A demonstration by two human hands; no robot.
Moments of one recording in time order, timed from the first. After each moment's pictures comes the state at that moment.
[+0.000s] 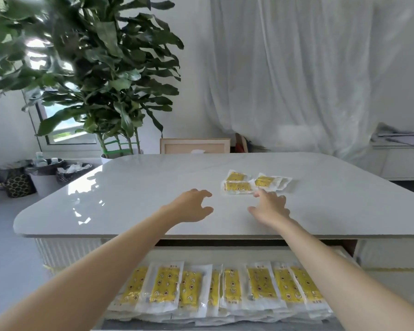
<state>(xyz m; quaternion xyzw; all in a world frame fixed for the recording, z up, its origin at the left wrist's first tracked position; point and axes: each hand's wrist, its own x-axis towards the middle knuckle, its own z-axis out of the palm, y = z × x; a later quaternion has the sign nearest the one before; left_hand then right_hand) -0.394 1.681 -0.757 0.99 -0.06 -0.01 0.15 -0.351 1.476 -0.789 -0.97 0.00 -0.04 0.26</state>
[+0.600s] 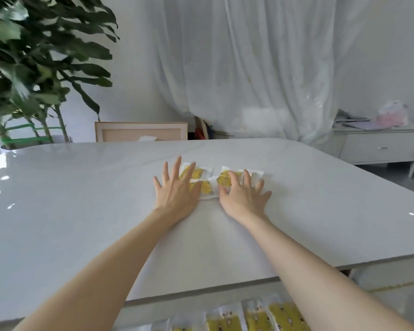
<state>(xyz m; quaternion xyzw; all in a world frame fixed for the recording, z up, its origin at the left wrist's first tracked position) -0.192 1.597 -0.829 0.97 -0.05 0.18 0.15 -0.196 1.443 -0.833 -0.98 0.08 -0.13 0.16</state>
